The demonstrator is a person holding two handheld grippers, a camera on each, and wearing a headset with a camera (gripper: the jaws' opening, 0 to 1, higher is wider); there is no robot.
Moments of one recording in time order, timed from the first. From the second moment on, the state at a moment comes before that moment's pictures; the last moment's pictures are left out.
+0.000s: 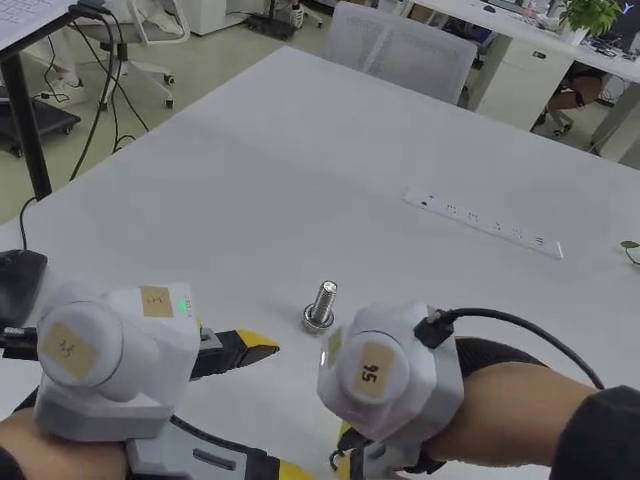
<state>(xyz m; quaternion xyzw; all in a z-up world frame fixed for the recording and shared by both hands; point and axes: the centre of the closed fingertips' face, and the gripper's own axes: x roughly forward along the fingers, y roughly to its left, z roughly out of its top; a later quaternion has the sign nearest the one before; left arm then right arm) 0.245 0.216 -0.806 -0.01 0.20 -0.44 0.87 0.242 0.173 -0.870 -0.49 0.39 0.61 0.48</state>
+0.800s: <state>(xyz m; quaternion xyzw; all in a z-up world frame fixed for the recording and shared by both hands) 0.250 0.206 -0.807 0.00 0.21 -0.46 0.86 0.271 0.113 -0.858 -0.47 0.43 0.56 0.54</state>
